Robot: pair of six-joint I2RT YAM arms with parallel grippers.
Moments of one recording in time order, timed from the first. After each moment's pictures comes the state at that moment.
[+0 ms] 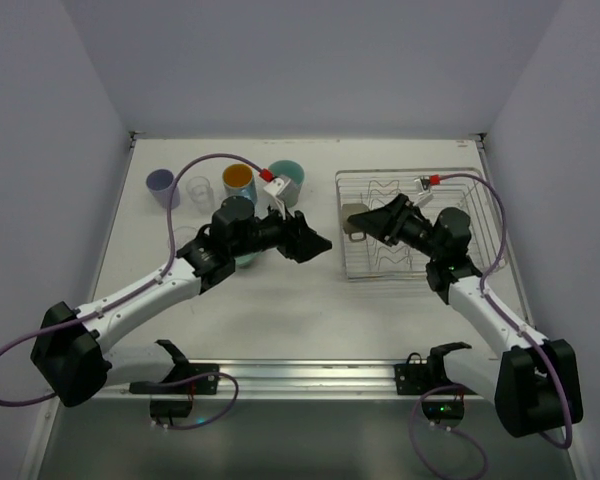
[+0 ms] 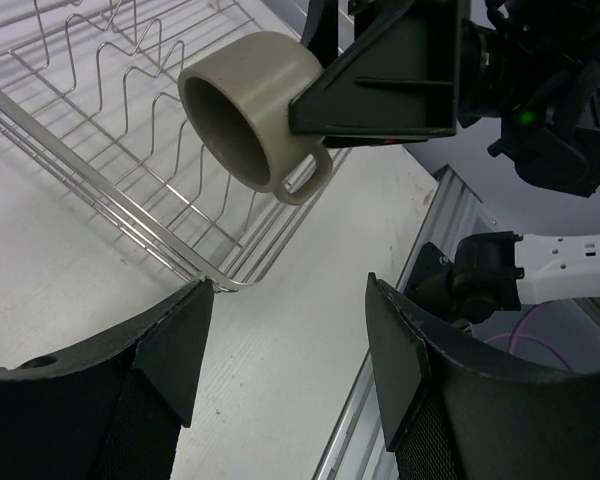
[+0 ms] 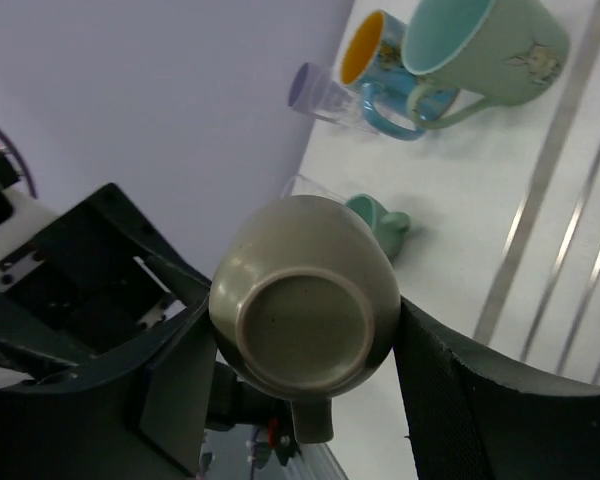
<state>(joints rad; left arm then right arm) -0.73 1.21 0.88 0.12 0.40 -0.49 0.19 1.08 0.56 0.42 -0.67 0.99</state>
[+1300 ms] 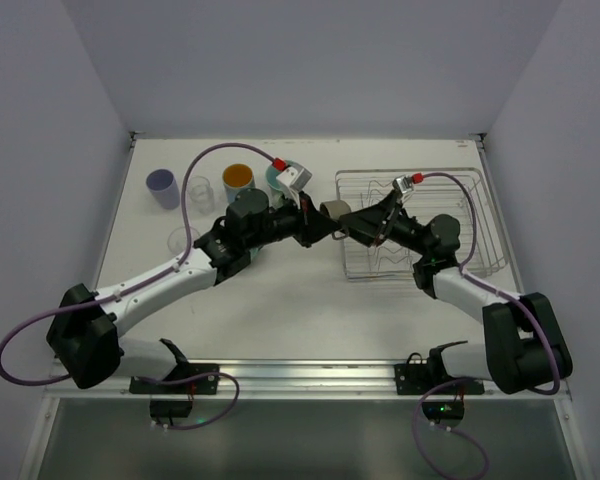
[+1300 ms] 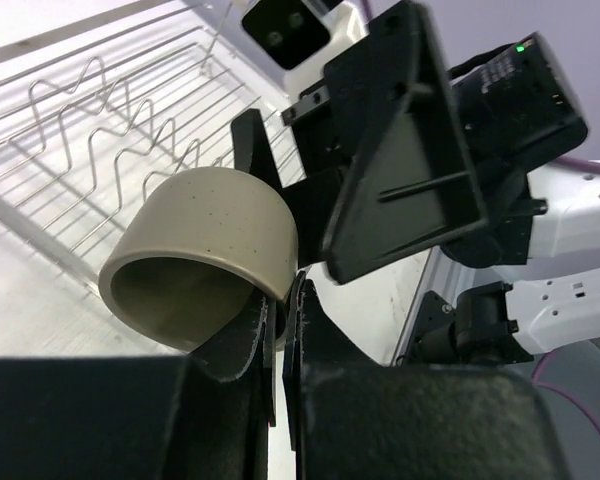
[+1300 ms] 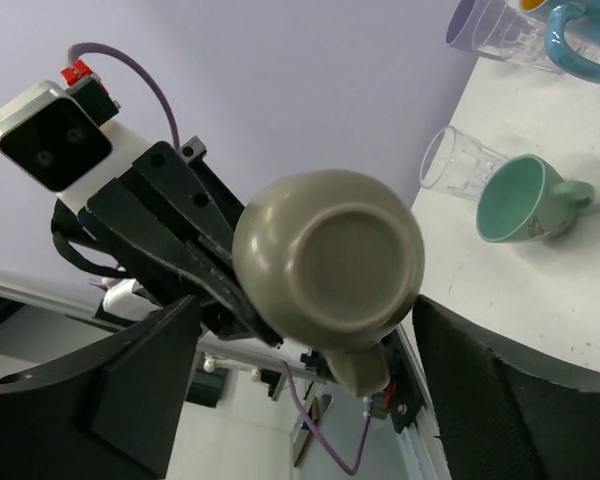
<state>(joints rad) -0.78 1.35 0.98 0.28 0.35 -0.49 0.24 1.31 0.50 1.05 -0.86 1.44</state>
